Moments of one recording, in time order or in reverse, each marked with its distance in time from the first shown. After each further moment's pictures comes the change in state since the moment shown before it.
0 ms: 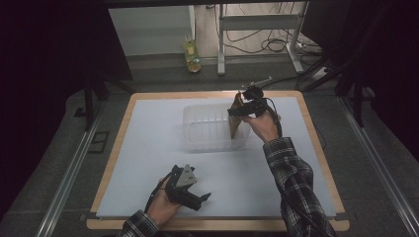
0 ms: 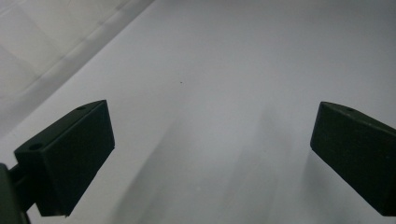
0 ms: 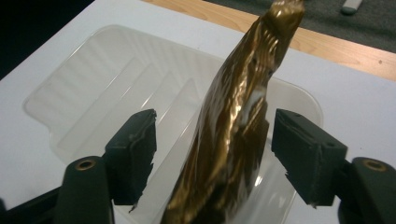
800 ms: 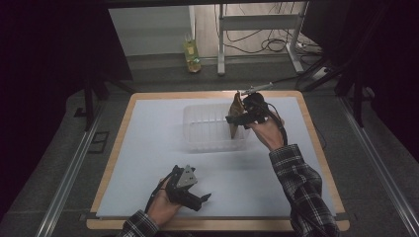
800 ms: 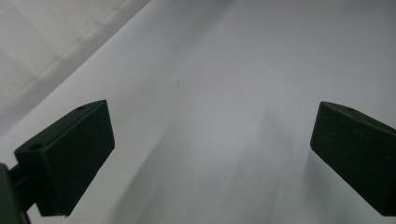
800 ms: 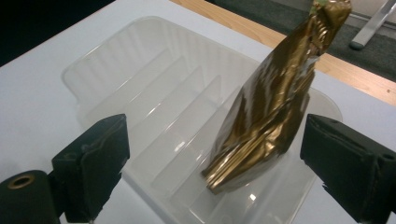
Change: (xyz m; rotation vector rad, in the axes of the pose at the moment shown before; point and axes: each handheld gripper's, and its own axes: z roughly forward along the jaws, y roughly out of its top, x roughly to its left) left arm -0.001 0.000 0.001 0.002 -0.006 0.015; right arm 0.018 -0.015 -0.019 -0.048 0.040 -0.153
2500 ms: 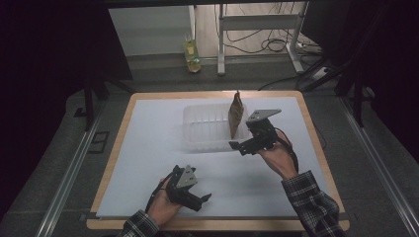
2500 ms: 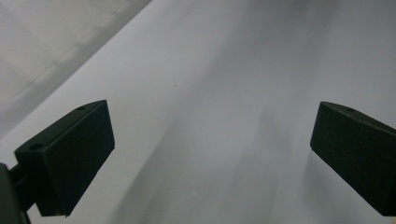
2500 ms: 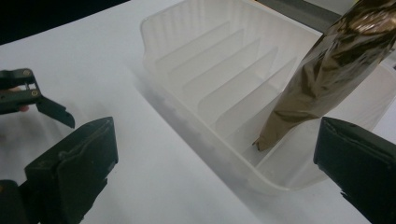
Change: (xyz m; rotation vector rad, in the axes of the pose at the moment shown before) left arm 0.000 0.000 0.000 -0.014 -0.006 0.000; right arm 0.042 -0.056 -0.037 -0.053 0.068 -0.154
